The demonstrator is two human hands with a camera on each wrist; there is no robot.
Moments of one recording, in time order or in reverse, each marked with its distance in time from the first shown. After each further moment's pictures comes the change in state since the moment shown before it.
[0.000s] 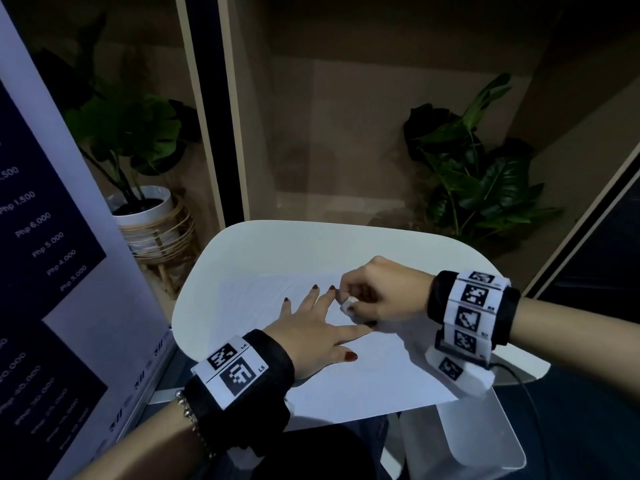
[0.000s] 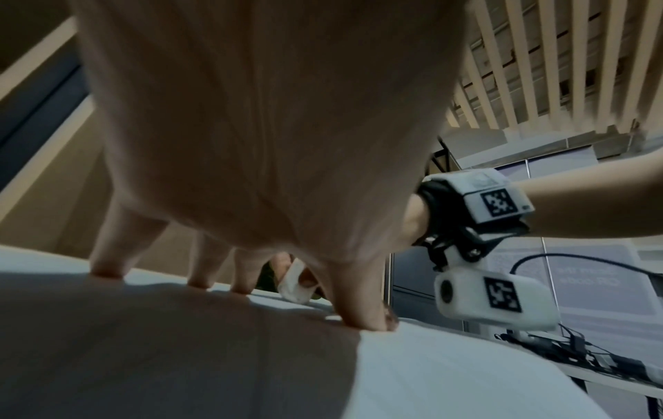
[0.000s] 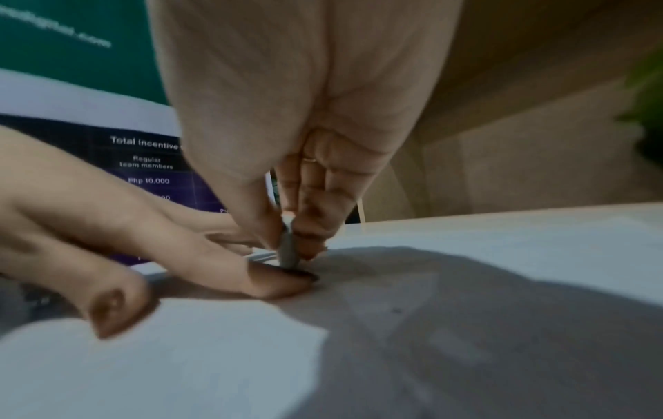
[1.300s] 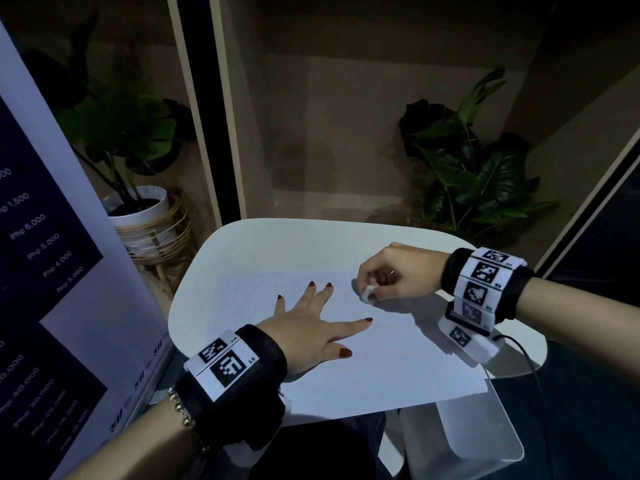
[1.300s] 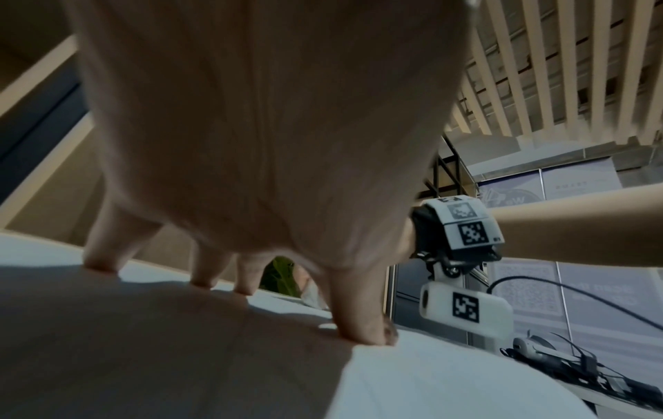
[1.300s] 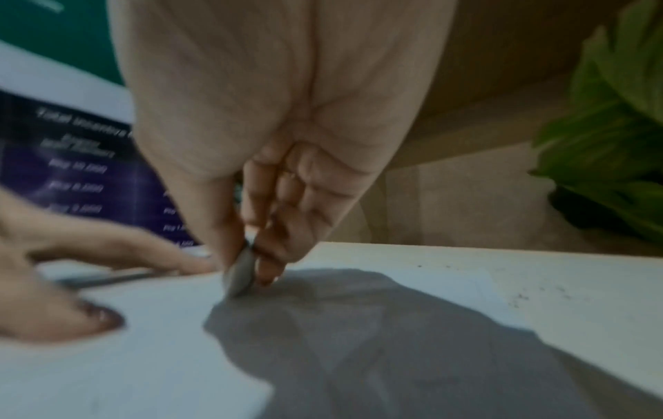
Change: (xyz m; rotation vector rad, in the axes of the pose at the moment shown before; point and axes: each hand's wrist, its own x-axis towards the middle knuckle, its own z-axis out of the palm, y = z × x) left_hand -0.002 -0.002 -0.005 -0.062 -0.058 0.004; right_hand -0.008 0.030 -0.020 0.024 -0.102 0.077
